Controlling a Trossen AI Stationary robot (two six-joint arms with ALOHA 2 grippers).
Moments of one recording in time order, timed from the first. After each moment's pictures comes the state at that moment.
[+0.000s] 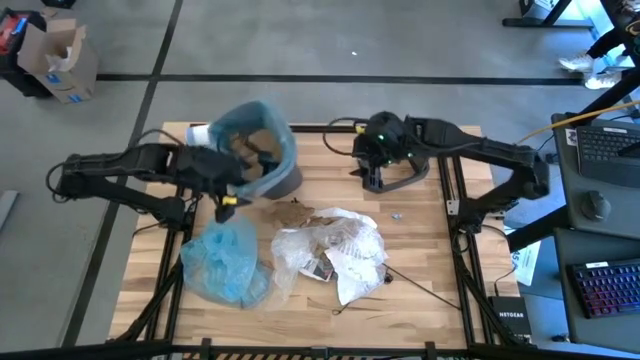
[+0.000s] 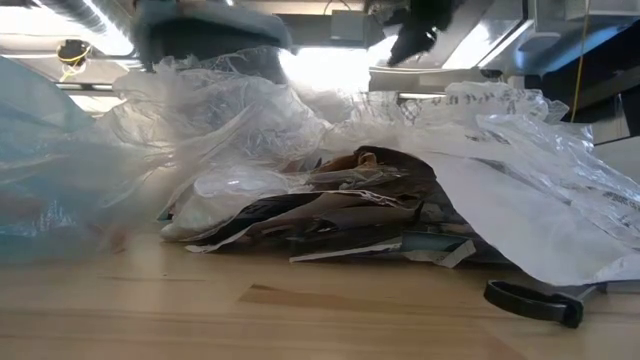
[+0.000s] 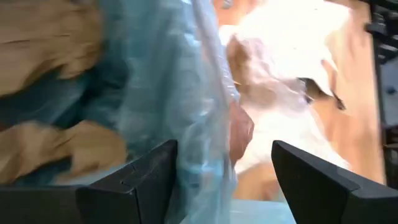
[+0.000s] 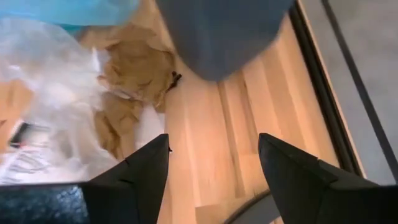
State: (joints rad) left arm -0.02 0.98 1.17 -0.99 -0.10 -0.28; right arm -0.25 1.42 1.43 -0.87 -0.05 -0.13
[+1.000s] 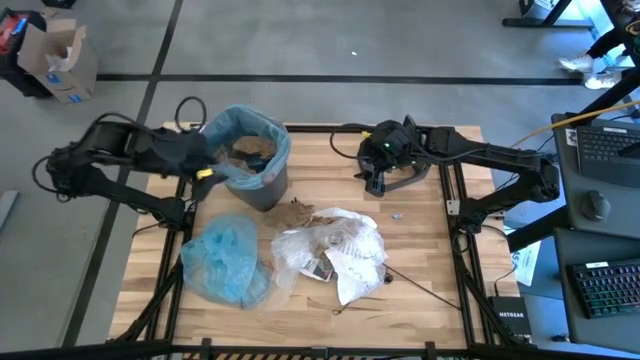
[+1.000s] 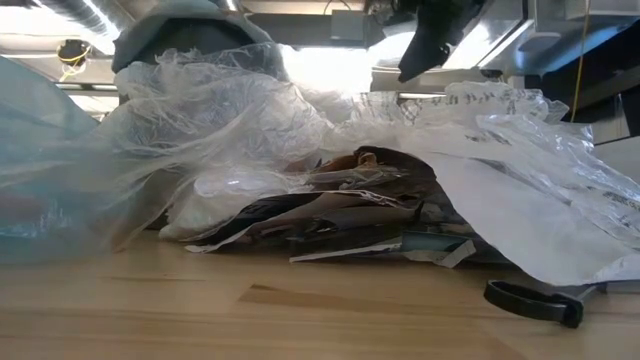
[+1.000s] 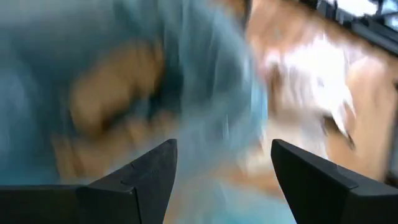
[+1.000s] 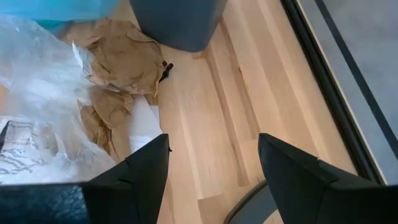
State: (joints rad) left arm -0.05 1.00 1.55 -1.43 -0.26 -0.59; right arm -0.25 1.35 1.30 -0.80 -0.02 -0.06
